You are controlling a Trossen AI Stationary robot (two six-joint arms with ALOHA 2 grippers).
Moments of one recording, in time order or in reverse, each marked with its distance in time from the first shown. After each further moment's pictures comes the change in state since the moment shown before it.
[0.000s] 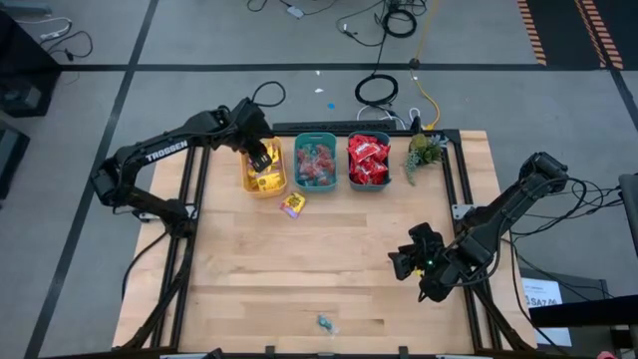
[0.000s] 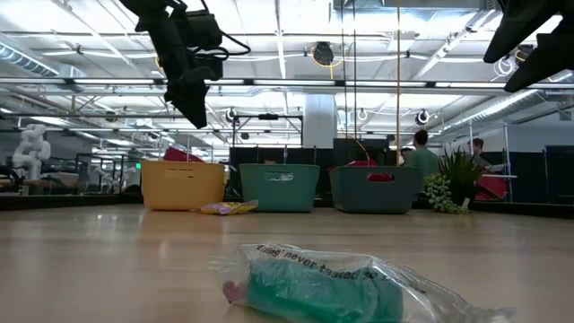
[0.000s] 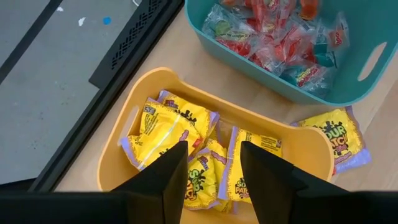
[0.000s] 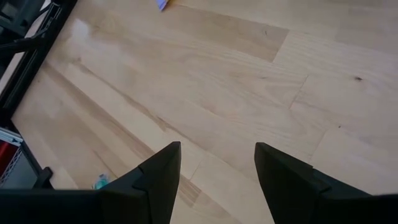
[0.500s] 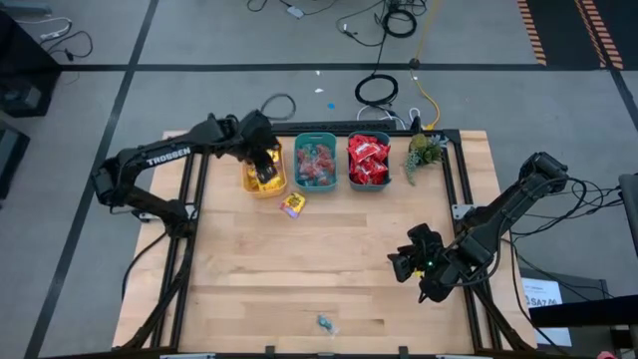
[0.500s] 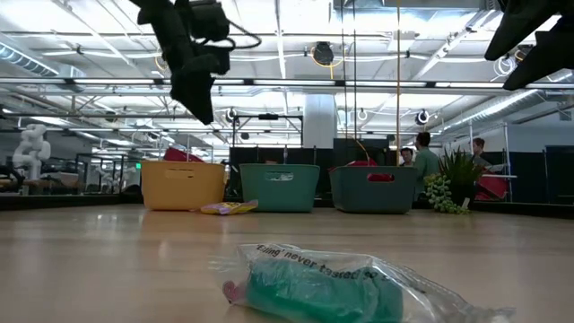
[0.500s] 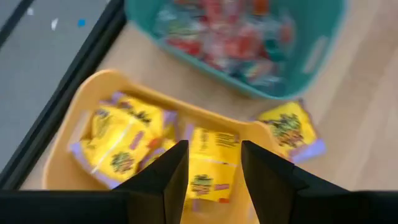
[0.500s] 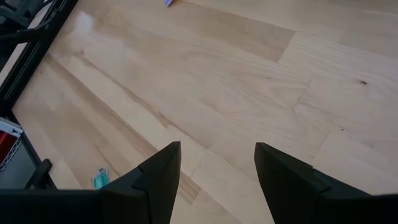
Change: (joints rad) left arm -0.112 0.000 0.000 -0.011 0.021 -0.078; right arm 0.000 0.000 0.000 0.016 -0.005 -0.049
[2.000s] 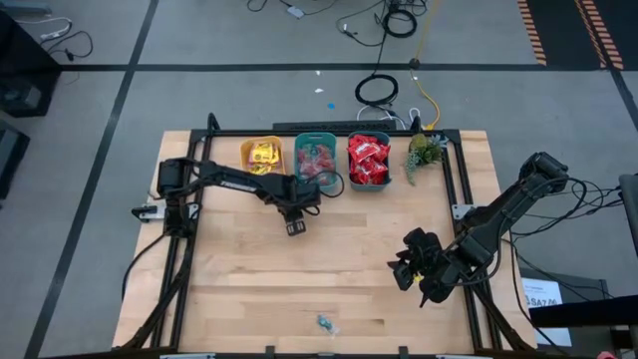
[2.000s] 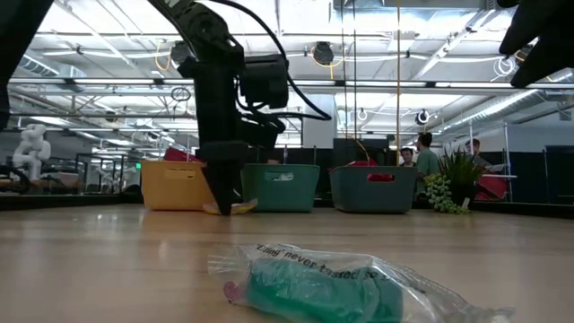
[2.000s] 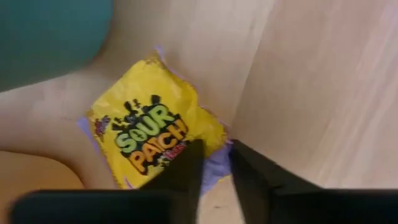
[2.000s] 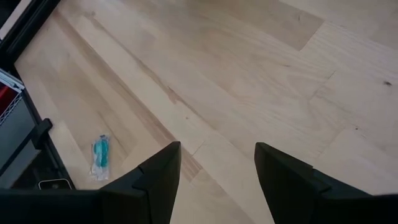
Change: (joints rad) left arm -0.422 0.540 -0.003 0.175 -0.086 -0.182; right arm 0.000 0.000 0.000 0.058 -0.077 -0.168
